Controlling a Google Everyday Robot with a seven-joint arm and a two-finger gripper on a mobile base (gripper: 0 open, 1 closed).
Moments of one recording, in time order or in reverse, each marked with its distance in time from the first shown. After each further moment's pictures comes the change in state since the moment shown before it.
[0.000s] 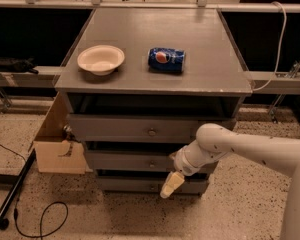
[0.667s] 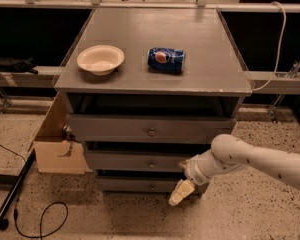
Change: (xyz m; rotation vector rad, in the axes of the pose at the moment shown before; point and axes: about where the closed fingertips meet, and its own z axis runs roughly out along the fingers) arm 0.036 0.007 0.001 -0.017 -0.070 0.056
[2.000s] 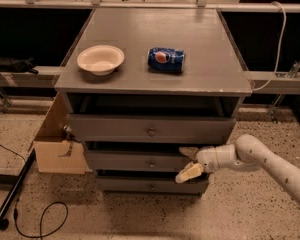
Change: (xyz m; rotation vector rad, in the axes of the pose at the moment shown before) arm -0.025 -0.053 -0.036 -0.146 -0.524 0.064
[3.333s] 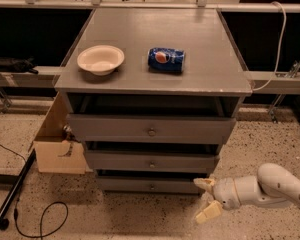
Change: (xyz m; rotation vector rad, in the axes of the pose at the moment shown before) arm 0.066 0.117 -0.045 0.031 0.135 0.056
